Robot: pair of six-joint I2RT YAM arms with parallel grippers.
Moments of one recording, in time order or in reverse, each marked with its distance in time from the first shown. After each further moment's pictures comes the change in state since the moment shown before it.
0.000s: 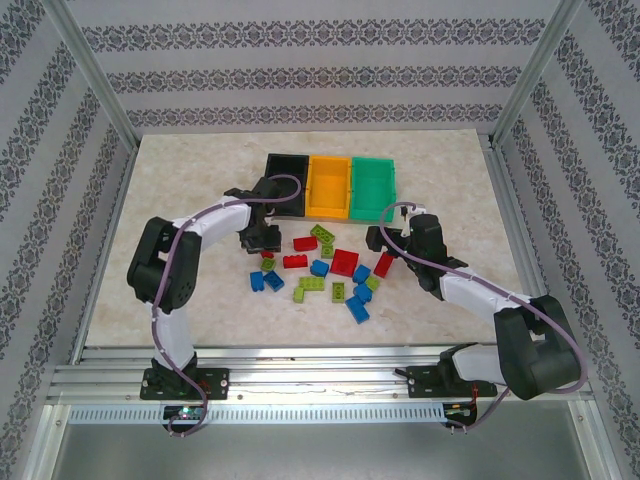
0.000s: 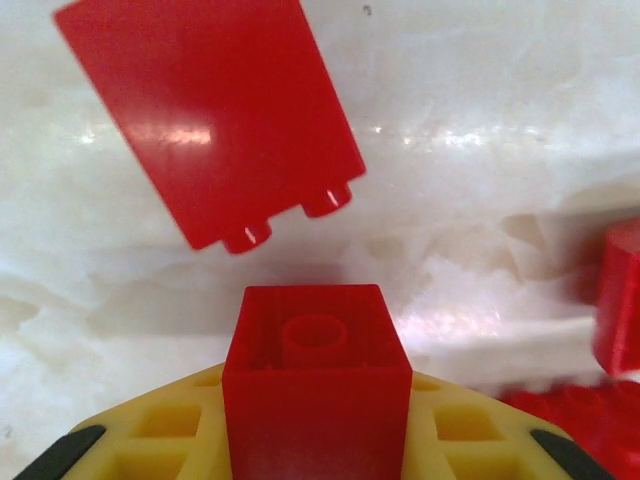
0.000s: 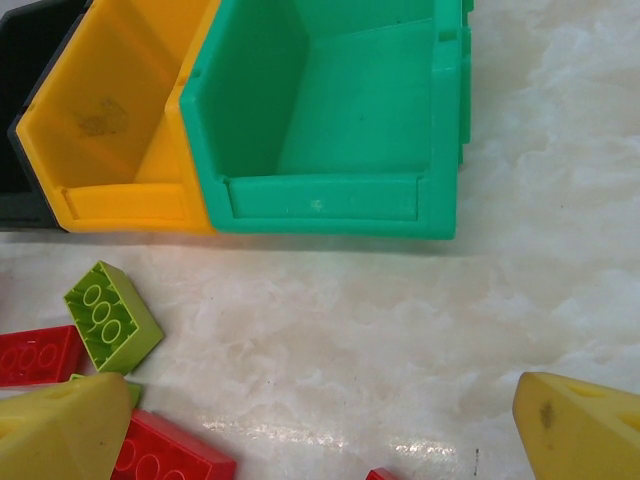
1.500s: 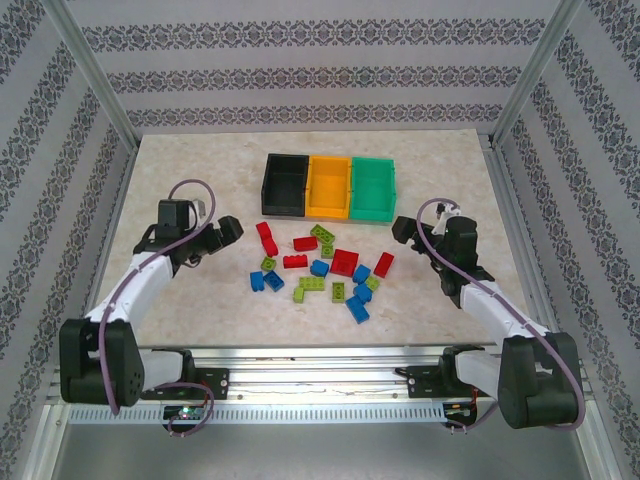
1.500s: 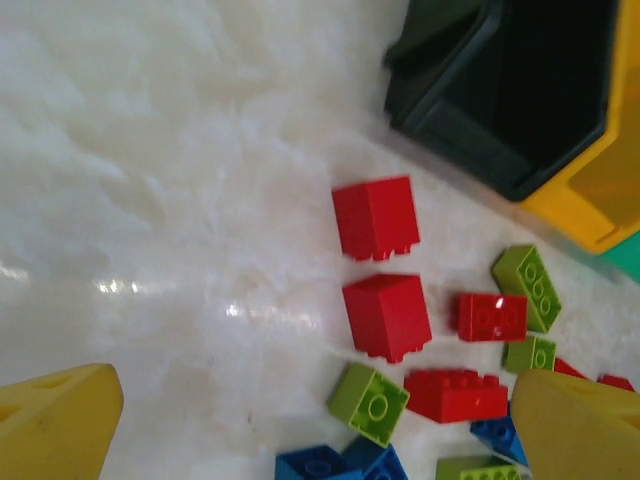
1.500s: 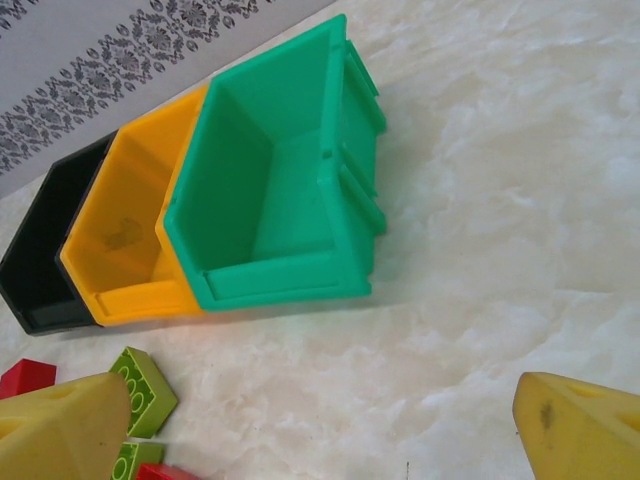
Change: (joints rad) left arm 0.391 -0.619 -0.547 0.408 0.304 -0.063; right arm -0.225 -0.162 -0.070 0.022 -0.165 0.085
